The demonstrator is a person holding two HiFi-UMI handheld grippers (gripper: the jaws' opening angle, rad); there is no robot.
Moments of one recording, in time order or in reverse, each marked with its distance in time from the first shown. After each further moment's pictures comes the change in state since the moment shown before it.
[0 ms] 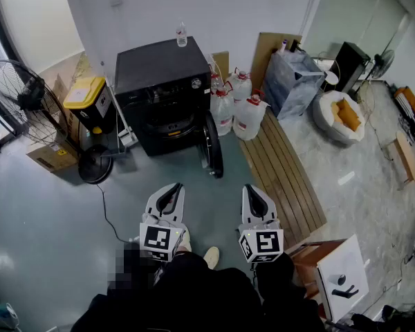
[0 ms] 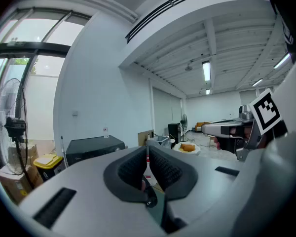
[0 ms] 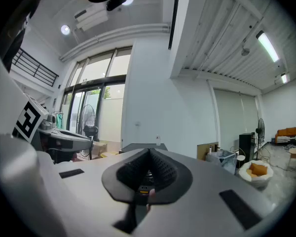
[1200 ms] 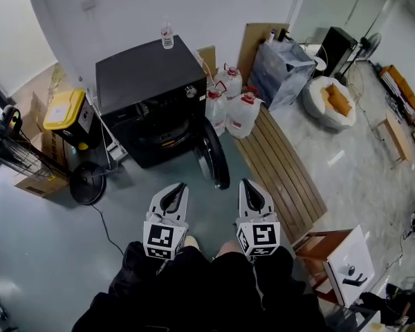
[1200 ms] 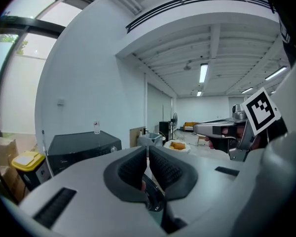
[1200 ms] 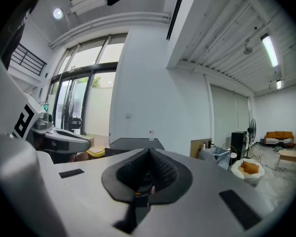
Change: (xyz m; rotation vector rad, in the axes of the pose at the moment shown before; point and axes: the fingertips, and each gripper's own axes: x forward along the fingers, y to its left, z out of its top) left arm 0.136 0.149 -0.011 -0.022 0.038 -0.169; right arm 0.201 0.025 -0.008 -0.015 0.085 -0.120
